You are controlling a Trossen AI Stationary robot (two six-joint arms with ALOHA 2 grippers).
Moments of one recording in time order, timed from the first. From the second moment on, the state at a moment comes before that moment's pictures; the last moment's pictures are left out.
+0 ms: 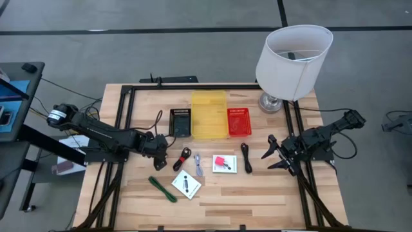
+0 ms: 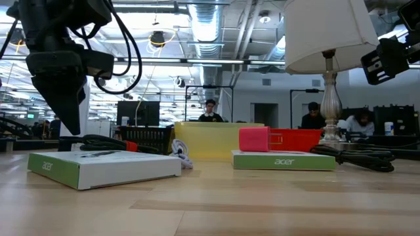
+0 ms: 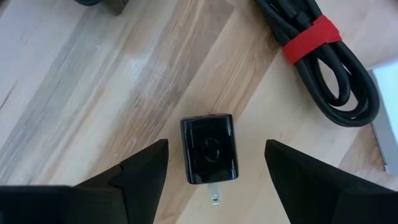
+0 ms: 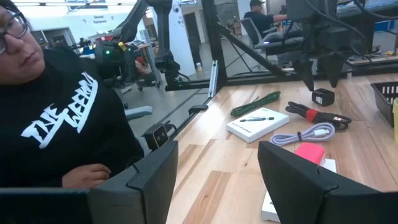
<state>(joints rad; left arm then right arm) -0.23 1.21 0.60 -0.62 -0.15 -0.76 0.44 0.07 0.01 0.01 -0.05 0.18</state>
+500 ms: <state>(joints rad) -0.22 1.30 0.60 -0.56 -0.09 -0.72 0.44 0.07 0.01 0.01 -0.05 0.18</state>
